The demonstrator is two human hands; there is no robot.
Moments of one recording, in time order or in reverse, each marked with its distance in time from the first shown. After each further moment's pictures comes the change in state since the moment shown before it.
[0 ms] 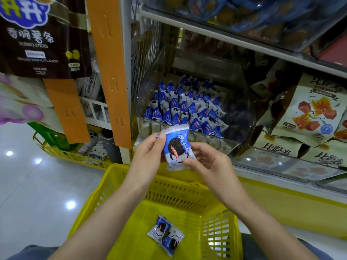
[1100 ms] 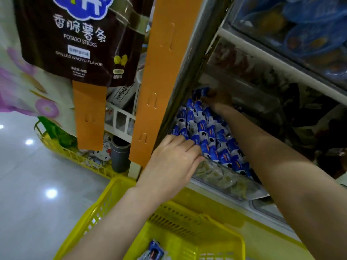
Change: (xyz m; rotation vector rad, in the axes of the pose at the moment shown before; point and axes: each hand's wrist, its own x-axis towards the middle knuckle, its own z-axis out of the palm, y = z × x) left_hand 0.056 0.008 -0.031 1.232 -0.043 0.693; right_hand 0.287 0.014 0.000 -0.565 0.102 0.231
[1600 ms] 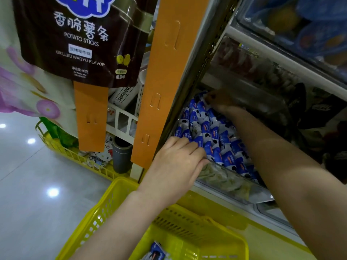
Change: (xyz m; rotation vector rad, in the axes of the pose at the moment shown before) left_hand 0.000 -0.002 0.004 -0.009 0.008 0.002; right_hand 0.002 -0.001 -0.007 -0.082 -0.151 -0.103
